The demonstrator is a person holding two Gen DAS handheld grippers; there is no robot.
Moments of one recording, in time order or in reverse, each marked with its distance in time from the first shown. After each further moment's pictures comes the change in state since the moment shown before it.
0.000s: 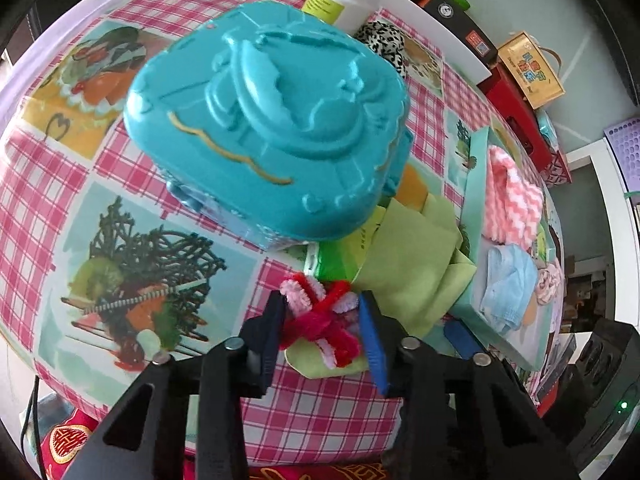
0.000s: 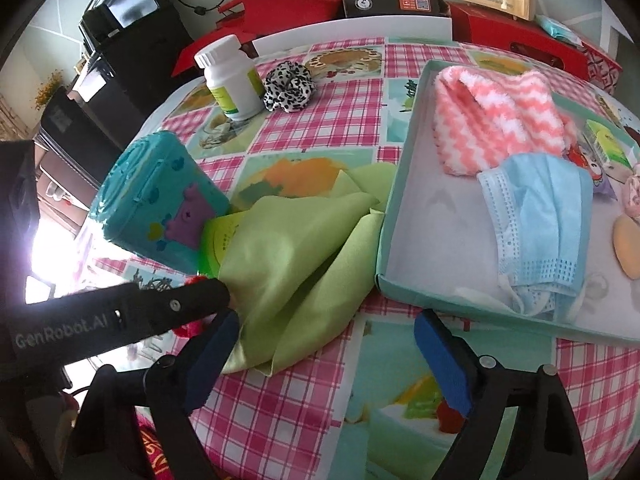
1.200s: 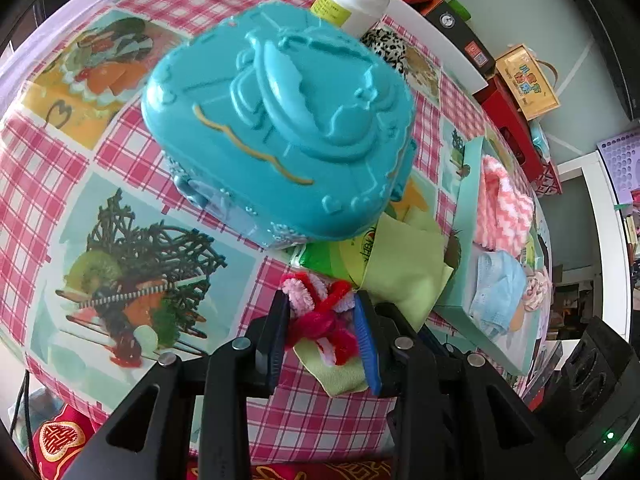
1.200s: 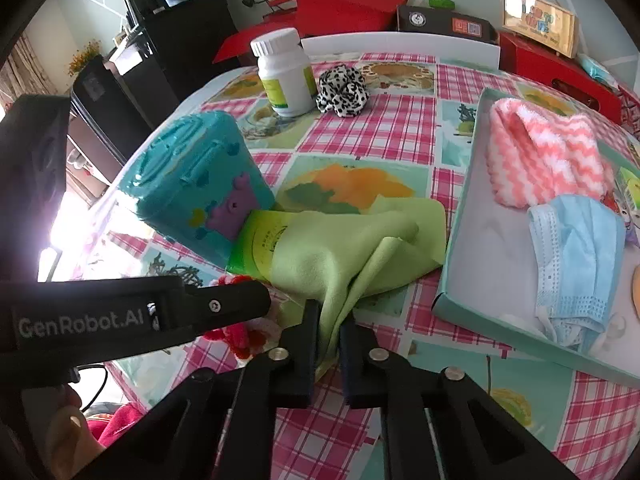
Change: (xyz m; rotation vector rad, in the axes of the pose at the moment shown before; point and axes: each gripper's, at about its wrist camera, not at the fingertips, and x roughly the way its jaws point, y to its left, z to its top) left arm -0.011 0.015 -0.001 -0.026 -0.017 -0.045; right arm 0.002 0.022 0.001 -0.136 -0.037 0.064
